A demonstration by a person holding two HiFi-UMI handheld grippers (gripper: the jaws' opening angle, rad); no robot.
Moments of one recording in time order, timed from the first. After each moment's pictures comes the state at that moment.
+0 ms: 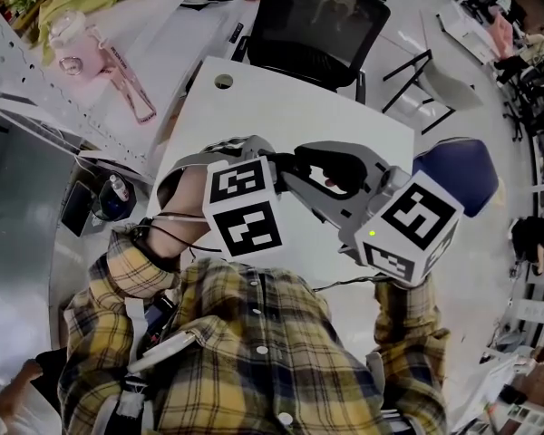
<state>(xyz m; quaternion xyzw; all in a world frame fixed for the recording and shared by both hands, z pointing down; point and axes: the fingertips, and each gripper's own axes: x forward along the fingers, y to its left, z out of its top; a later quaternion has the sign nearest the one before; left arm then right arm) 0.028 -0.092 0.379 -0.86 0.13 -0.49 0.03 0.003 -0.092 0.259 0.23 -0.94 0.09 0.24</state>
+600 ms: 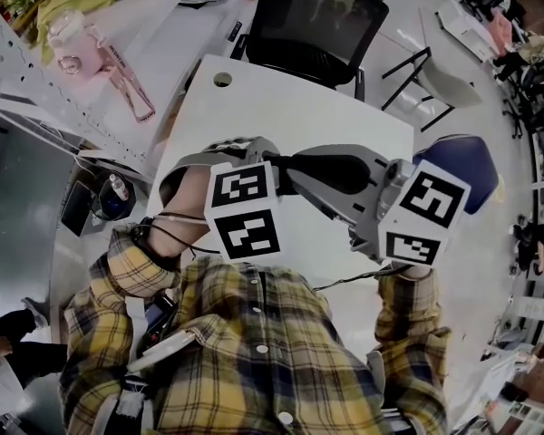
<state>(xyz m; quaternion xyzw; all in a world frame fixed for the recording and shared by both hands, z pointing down) 0.035 -0.086 0.379 -0.87 0.11 -0.48 0.06 0.006 -0.083 0.253 0.18 -0.95 0.14 0.19</state>
